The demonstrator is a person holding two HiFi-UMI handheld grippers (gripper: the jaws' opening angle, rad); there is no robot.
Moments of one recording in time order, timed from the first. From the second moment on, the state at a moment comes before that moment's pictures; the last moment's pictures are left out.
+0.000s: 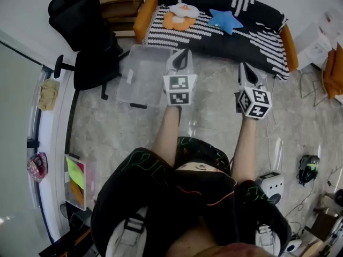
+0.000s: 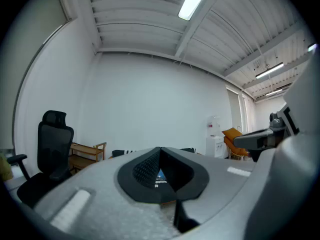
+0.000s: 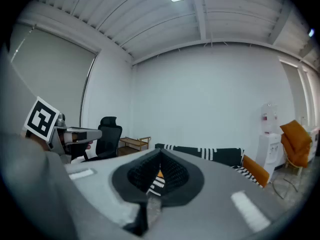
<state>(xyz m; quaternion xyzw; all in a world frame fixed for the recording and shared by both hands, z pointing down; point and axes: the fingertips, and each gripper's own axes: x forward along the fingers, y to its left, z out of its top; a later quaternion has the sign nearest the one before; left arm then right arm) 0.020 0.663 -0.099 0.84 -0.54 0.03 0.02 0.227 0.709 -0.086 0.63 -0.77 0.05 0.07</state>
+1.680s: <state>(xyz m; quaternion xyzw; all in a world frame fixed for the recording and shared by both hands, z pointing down) -0.042 0.480 -0.029 0.80 -0.60 0.02 0.09 0.206 0.501 -0.050 0.63 -0.77 0.08 0.07</state>
